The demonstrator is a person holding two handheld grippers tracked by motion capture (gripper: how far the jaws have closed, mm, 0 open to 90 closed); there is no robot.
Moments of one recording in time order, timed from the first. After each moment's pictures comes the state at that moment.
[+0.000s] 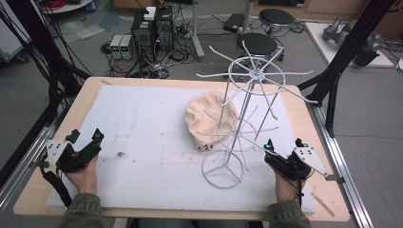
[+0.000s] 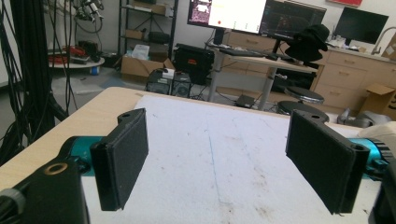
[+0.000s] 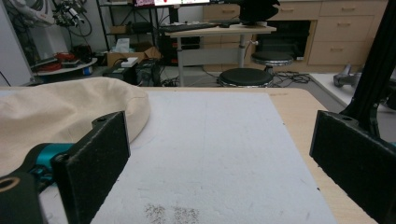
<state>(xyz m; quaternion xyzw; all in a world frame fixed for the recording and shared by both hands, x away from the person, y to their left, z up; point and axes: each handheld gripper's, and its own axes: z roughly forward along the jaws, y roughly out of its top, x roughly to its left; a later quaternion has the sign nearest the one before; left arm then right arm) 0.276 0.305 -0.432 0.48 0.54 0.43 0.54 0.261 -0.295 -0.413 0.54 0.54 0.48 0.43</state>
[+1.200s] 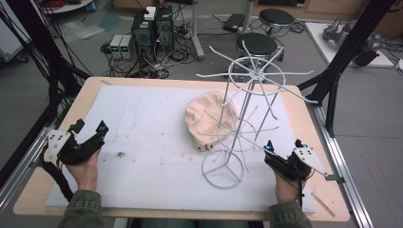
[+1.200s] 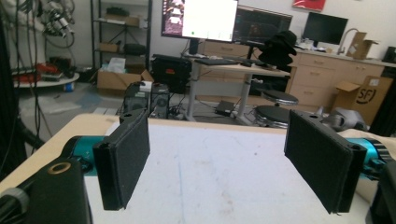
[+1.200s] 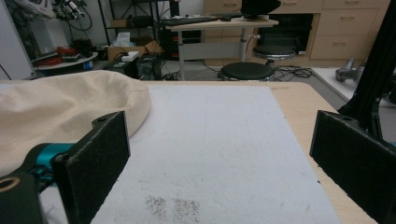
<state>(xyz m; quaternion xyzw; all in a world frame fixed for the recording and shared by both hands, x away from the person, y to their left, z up) 0.284 0.287 -0.391 0.50 0.49 0.43 0.57 0.259 -0.295 -0.414 0.54 0.55 0.47 0.43</state>
